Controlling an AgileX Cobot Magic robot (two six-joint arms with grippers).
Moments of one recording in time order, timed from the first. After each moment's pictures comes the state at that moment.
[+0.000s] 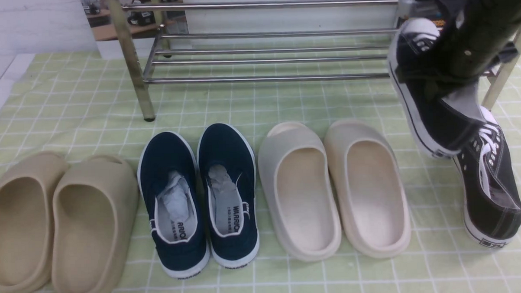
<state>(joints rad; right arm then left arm) 0.27 1.86 -1.70 -0.08 1.03 0.18 -0.08 -0.01 0.03 0.01 0.40 -0.26</state>
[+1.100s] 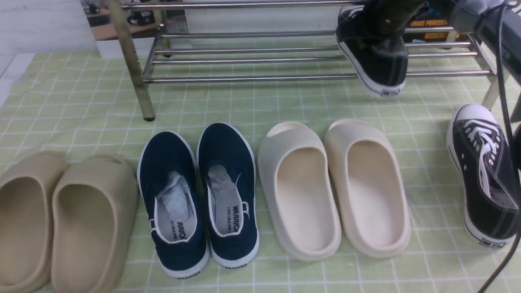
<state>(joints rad) 0.27 2.42 -2.54 -0.08 1.04 0.07 -0.08 -0.01 0.03 0.01 0.40 -0.26</state>
